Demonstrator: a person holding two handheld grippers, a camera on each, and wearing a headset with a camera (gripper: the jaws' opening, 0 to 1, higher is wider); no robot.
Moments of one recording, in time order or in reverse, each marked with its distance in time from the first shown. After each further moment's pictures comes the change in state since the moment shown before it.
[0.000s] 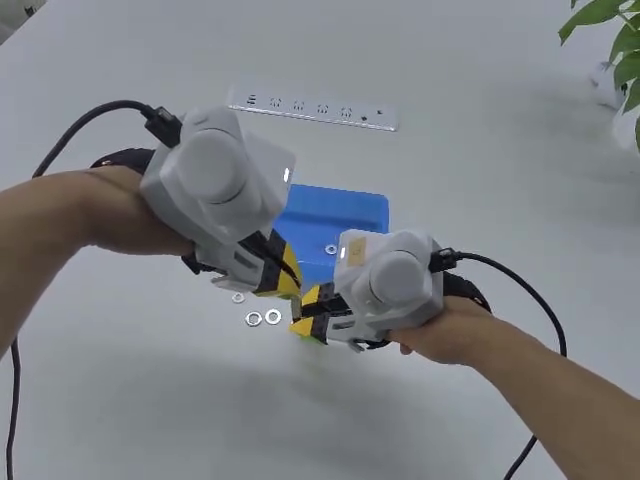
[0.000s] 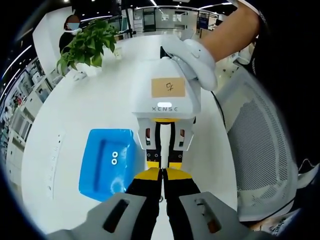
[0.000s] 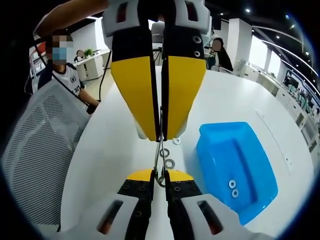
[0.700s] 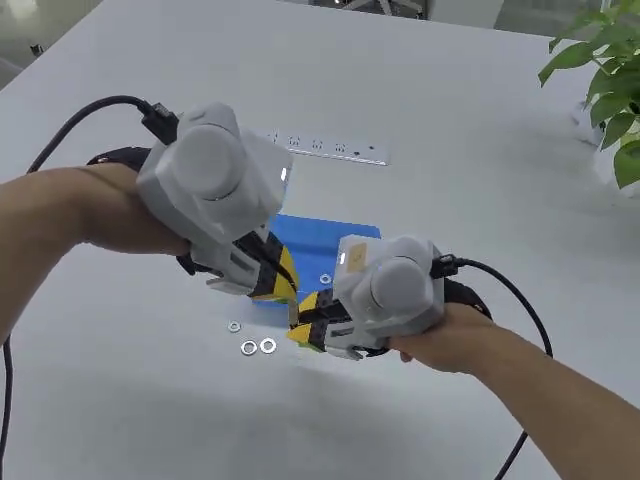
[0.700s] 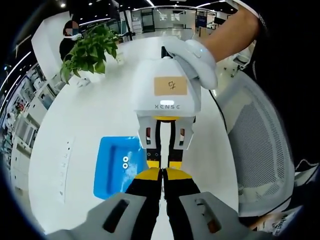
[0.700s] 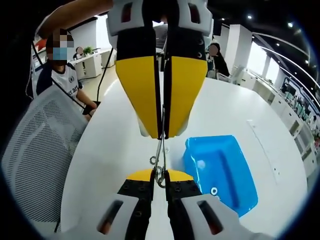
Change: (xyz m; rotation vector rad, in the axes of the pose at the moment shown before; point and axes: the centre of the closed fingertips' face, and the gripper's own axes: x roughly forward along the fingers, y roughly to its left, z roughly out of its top) left arm -0.024 0.011 0.019 0.039 0.002 0.031; right arm -0.022 -0.017 0.022 -0.043 -0.011 -0.045
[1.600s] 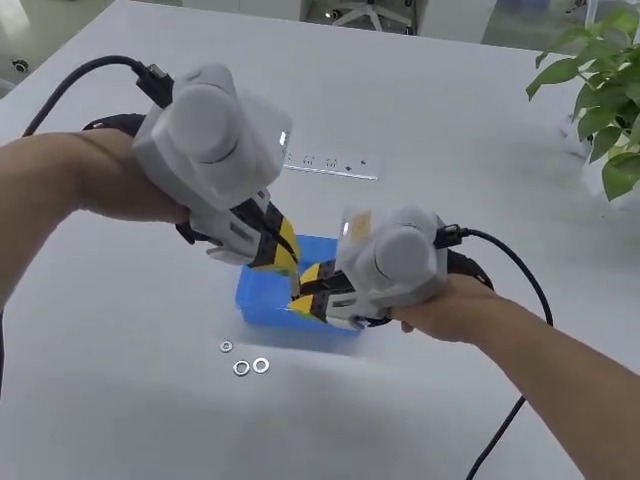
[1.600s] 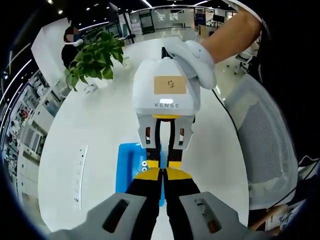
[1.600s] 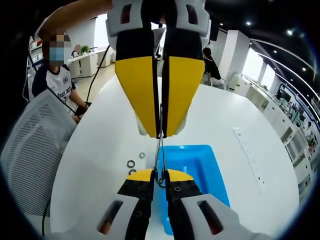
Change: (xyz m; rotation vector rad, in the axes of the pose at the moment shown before) left arm -0.016 0.040 0.013 0.049 0.000 0.047; right arm -0.015 -0.046 0.014 -0.036 -0.016 -0.062
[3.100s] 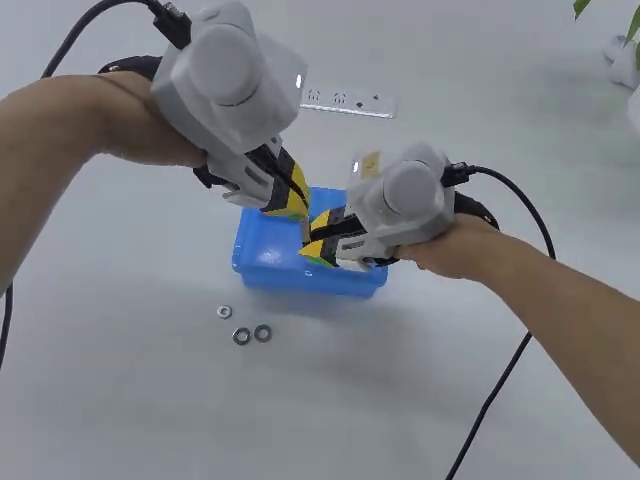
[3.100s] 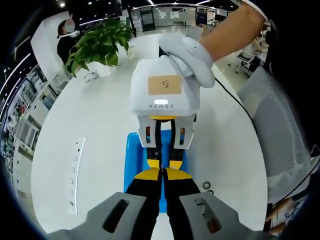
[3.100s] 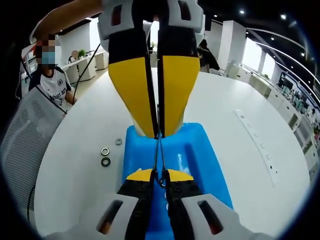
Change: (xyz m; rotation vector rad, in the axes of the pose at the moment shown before) left arm 0.051 0.049 -0.039 -0.026 0.017 -0.033; right arm 0.042 -0.042 -0.045 0.081 0.017 0.047
